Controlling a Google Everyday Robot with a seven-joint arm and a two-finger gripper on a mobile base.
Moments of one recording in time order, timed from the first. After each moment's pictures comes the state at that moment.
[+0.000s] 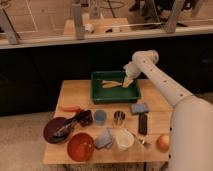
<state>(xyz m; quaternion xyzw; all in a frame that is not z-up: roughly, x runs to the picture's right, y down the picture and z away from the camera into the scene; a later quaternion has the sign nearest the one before) 0.137 -0.075 0.935 -0.13 -0.14 0.07 0.98</state>
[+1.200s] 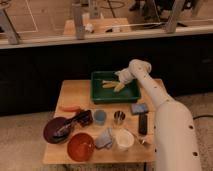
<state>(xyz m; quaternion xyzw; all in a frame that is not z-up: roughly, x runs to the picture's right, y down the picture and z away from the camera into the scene) 0.085 -0.045 1.003 -0.16 -0.23 0.09 0.96</state>
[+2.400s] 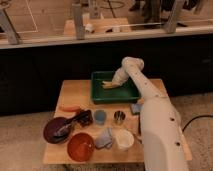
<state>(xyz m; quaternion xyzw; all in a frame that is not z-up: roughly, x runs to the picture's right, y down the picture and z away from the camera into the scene) 0.073 -0.034 1.017 -0.21 -0.19 0.08 0.96</state>
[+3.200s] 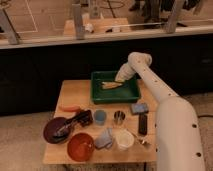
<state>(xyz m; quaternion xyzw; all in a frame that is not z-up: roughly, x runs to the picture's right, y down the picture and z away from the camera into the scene) 0.103 -0.065 0.959 -0.19 -0.19 0.12 0.96</state>
